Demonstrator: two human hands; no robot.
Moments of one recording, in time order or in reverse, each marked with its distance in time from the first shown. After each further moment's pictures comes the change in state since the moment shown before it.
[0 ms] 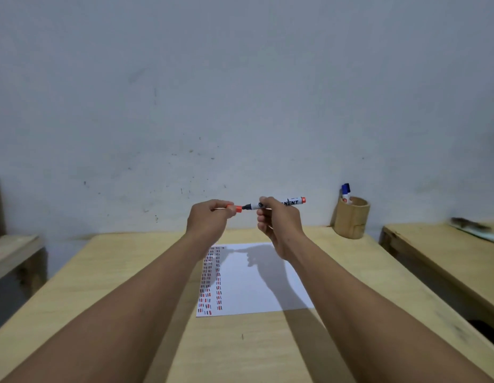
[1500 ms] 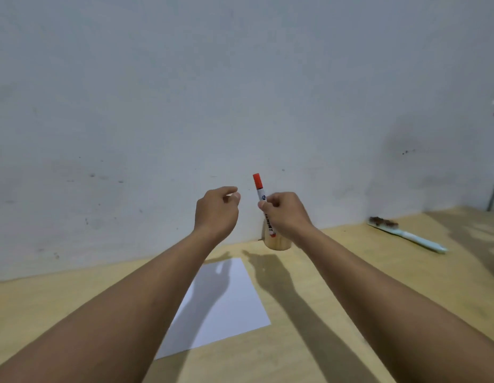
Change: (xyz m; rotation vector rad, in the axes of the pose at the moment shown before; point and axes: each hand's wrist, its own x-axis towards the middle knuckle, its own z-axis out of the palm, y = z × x) left_hand -0.007 0.073 0.175 0.253 -0.098 0.336; right_hand 0.034 -0.104 -0.154 -0.910 0.201 -0.367
